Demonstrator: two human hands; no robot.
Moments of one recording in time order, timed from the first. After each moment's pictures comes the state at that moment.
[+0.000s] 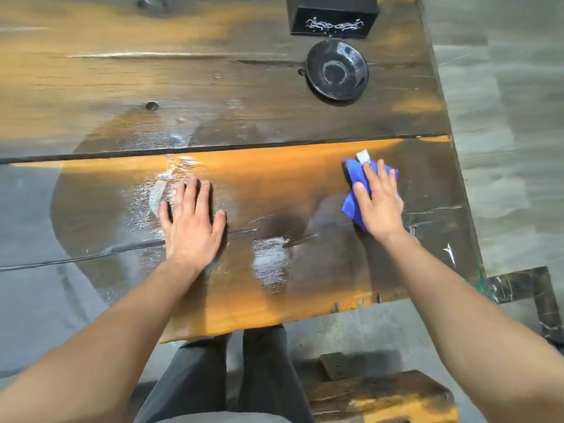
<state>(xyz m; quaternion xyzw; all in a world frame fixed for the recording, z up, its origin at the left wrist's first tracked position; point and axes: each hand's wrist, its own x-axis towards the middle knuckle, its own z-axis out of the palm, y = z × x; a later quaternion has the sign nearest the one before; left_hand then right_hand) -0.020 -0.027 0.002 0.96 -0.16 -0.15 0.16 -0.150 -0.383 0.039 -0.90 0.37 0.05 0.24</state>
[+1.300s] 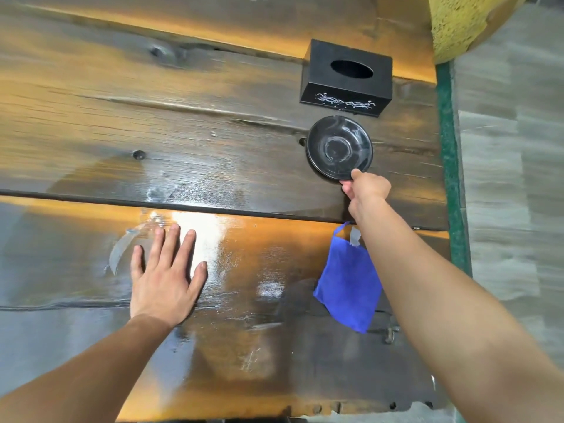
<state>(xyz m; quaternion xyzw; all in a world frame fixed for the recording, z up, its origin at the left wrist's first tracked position) -0.013 -0.066 -0.016 0.99 -0.12 -0.10 0.06 0.080 -0.473 0.049 -0.50 0.61 -0.12 0.60</state>
